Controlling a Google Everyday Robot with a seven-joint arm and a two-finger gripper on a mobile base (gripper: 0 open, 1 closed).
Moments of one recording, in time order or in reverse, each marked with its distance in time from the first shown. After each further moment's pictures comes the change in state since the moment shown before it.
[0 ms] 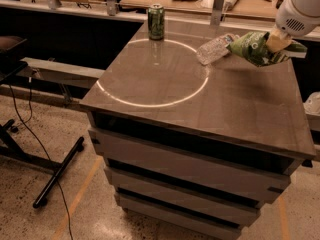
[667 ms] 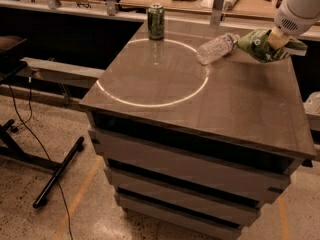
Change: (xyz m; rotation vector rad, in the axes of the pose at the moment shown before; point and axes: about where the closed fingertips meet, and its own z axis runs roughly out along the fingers) arm 0.009 -0.033 0.025 0.085 0.053 0.103
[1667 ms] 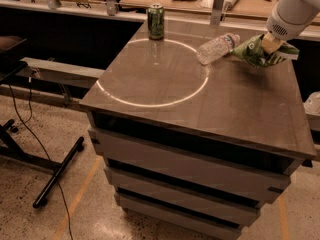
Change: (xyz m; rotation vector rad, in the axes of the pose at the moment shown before) arm -0.004 0.004 0.019 0.019 0.030 0.051
